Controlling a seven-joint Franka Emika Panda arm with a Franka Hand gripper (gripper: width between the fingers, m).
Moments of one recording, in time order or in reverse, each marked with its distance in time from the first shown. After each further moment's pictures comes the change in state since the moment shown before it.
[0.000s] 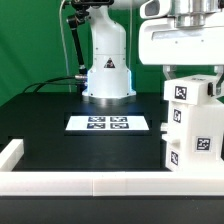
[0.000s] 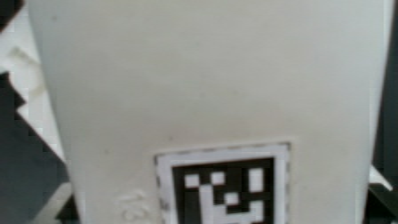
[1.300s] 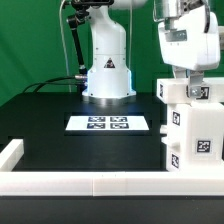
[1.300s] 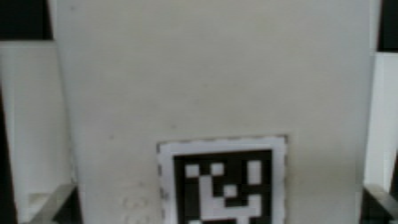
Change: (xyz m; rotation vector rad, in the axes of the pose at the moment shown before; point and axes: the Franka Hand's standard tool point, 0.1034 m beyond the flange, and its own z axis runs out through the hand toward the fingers) arm 0.004 0.009 0.002 0.013 -0.073 0.727
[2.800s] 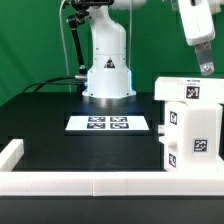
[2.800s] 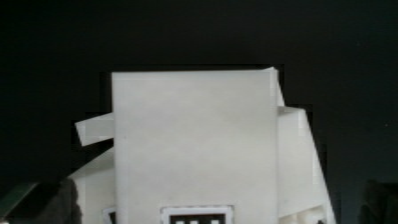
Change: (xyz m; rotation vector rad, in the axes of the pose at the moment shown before) arm -0.030 -0.009 -0.036 0.042 -0.162 0.277
